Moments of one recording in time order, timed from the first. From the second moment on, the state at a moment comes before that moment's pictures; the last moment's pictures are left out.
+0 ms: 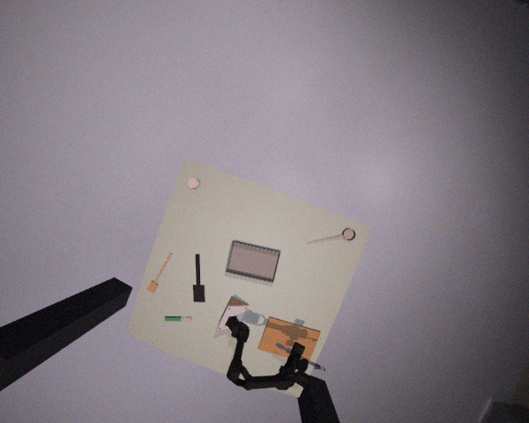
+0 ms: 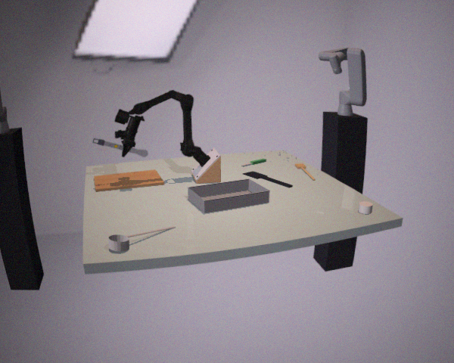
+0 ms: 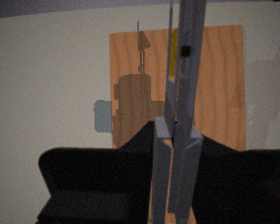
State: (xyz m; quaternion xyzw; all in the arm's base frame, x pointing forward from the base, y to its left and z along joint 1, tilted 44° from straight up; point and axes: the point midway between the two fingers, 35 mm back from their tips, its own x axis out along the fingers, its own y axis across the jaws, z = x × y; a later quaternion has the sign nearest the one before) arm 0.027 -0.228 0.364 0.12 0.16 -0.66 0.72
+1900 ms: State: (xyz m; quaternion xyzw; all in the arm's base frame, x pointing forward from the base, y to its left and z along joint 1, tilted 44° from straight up) arm 0.025 -0.237 0.350 0.23 0.30 -0.64 0.67
